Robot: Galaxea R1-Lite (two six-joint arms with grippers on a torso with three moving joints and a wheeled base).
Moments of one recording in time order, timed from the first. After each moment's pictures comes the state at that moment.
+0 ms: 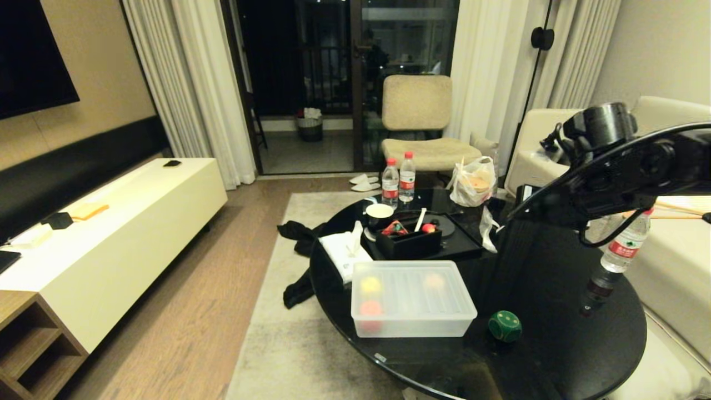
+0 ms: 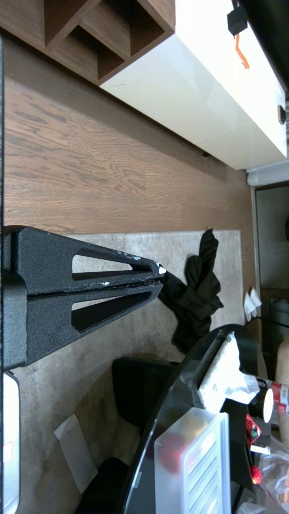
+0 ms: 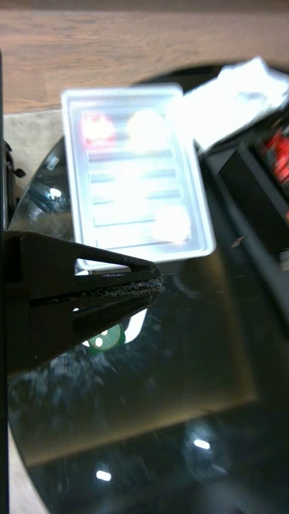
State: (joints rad) left arm 0.00 0.00 0.00 -0.01 0.00 -0.01; right arm 0.00 1.89 -1.56 0.35 0.06 0.24
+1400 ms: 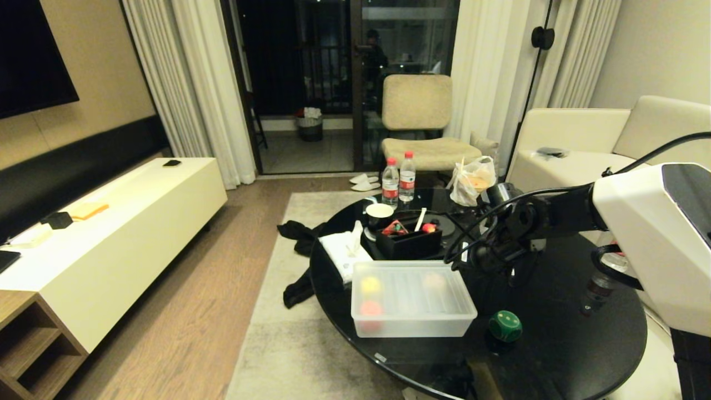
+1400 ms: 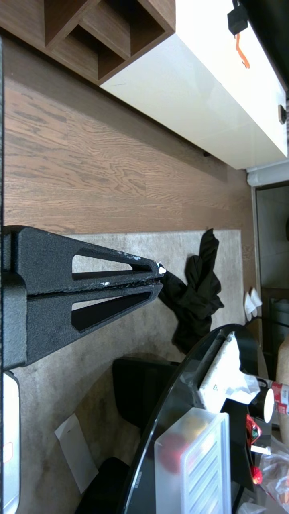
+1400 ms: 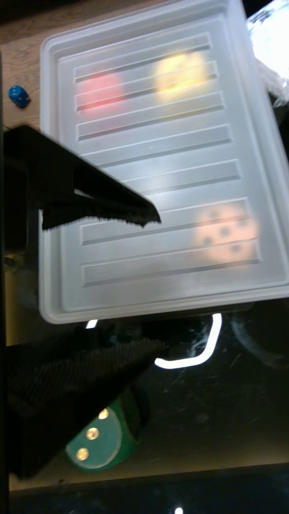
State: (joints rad) left arm 0.00 0.00 0.00 -0.01 0.00 -0.01; right arm 0.09 2.26 -1.66 0.37 0.09 0.33
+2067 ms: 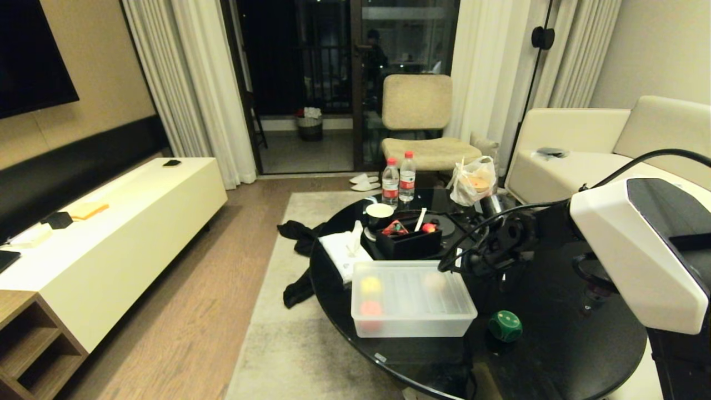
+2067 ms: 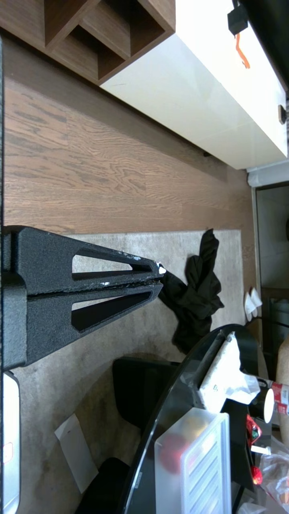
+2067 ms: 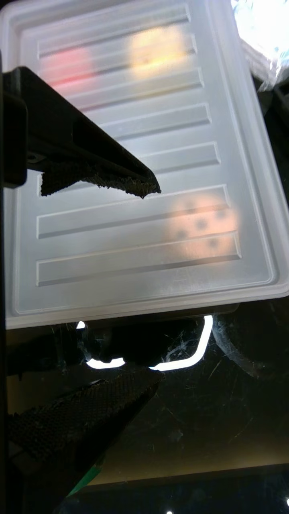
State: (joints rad) left arm 0.00 0.00 0.00 -0.01 0.00 -0.01; right arm 0.09 2.33 -1.65 0.26 0.09 0.33
